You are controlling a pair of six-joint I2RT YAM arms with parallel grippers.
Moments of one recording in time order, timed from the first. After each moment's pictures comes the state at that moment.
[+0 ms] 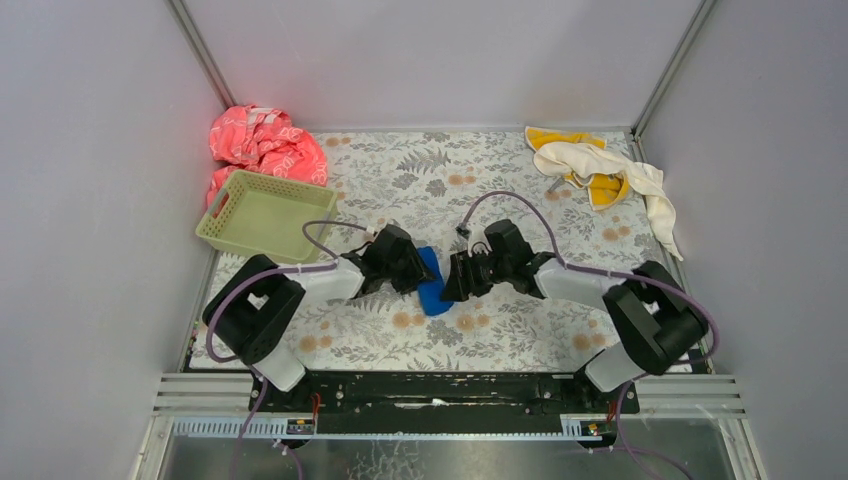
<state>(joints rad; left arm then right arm) -0.66 1.62 0.69 0.09 0.12 -1.14 0.63 1.57 0.68 0.11 -0.57 0.41</state>
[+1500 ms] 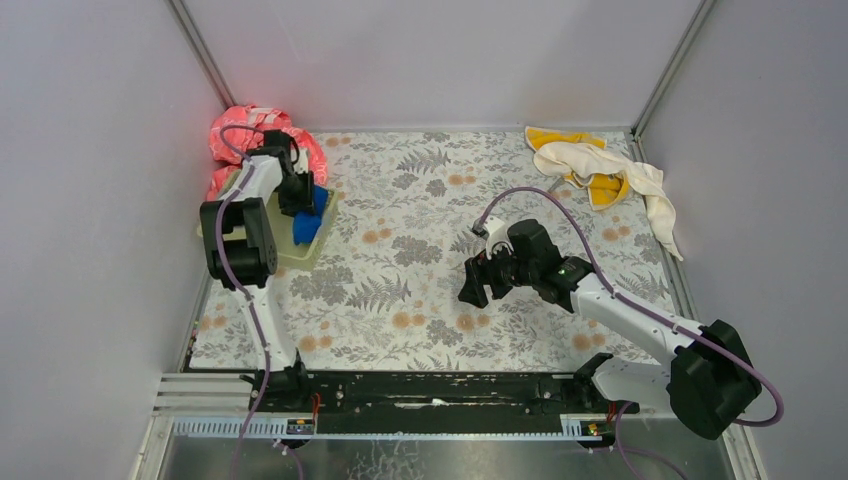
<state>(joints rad) 0.15 2.06 1.64 -0.82 0.18 0.02 0.64 1.18 0.69 -0.25 -0.41 0.15</state>
